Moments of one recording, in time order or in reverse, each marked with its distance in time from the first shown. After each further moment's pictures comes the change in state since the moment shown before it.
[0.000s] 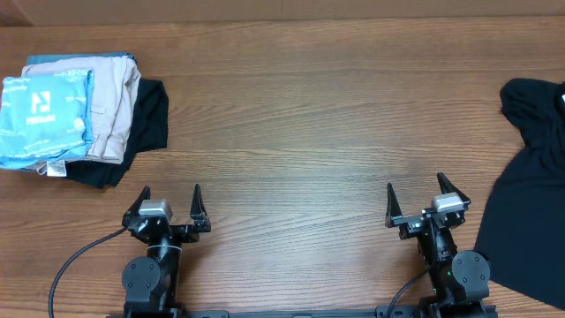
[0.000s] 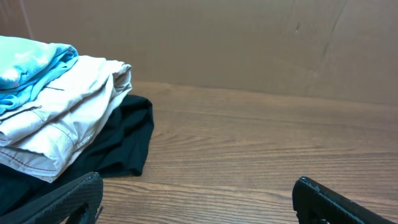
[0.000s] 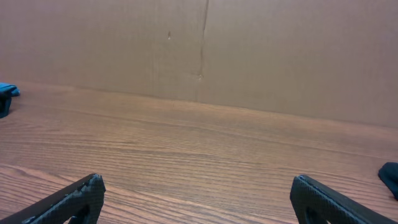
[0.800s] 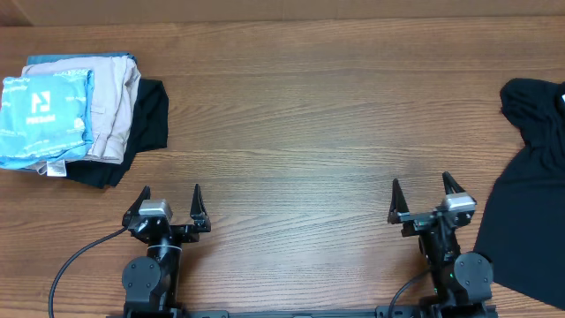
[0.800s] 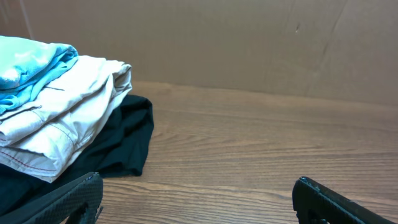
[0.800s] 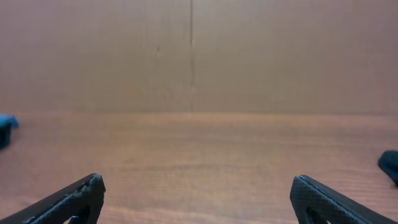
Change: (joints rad) left arm 0.000 0.000 0.000 0.000 0.000 0.000; right arm 0.000 0.000 0.024 0.019 0.045 0.120
